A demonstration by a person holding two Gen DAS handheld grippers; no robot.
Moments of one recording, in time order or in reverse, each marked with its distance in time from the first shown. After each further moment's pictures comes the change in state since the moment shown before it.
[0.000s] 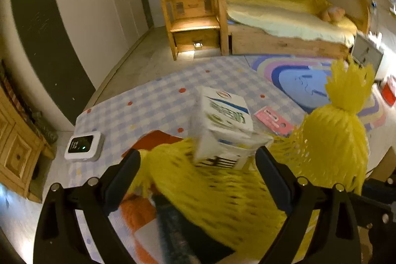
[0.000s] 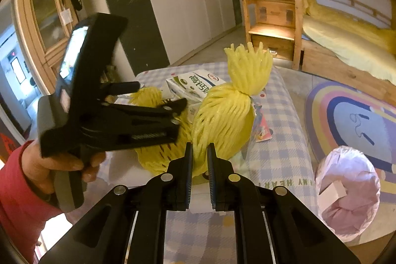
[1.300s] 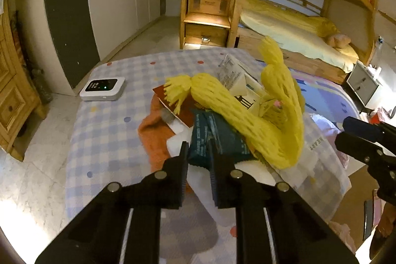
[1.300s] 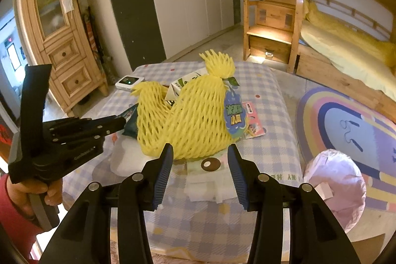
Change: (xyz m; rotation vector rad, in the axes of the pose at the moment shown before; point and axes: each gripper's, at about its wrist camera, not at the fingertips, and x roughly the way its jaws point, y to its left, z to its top) left arm -0.052 0.041 -0.069 -0.179 0.019 -0.077; right arm -0.016 0.013 -0.001 -0.055 0.028 -0.055
